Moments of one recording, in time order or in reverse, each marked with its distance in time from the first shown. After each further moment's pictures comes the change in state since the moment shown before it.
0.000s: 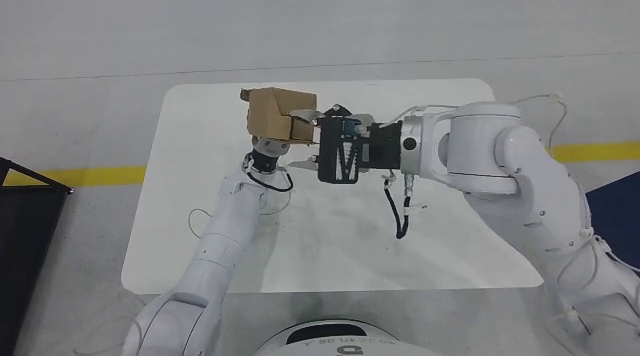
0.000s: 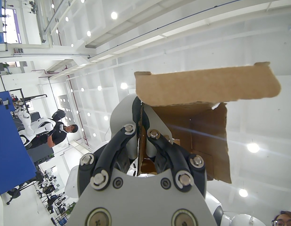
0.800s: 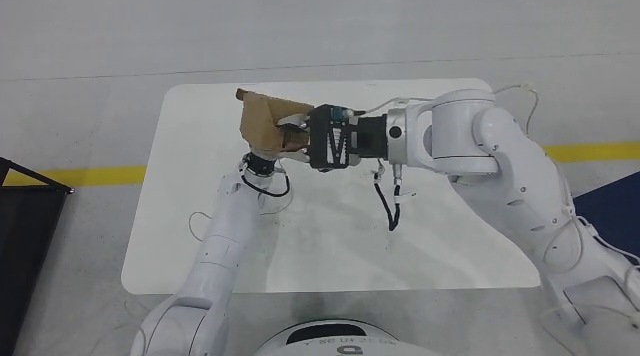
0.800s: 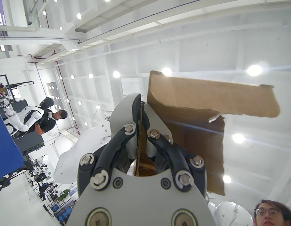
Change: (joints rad) left arm 0.027 -0.048 -0.119 -0.034 0.030 0.124 -0.124; right arm 0.056 -0.020 -0.049 0.109 0.074 -0.022 -0.036
